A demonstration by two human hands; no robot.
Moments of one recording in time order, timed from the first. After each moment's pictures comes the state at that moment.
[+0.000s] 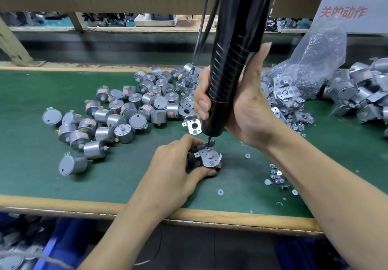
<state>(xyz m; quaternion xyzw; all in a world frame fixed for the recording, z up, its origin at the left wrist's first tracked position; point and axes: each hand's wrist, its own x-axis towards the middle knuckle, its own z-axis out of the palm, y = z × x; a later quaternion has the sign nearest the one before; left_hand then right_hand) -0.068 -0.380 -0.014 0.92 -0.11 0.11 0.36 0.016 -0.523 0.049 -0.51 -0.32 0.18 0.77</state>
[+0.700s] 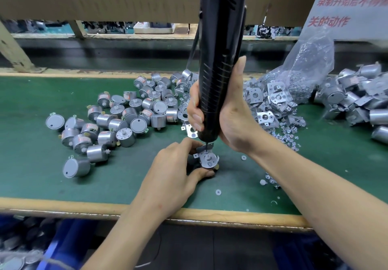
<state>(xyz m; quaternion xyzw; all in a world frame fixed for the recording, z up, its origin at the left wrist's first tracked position) -0.065 -0.380 -0.020 0.93 -0.11 0.10 0.34 0.012 -0.509 0.045 -0.54 -0.30 0.15 0.77</state>
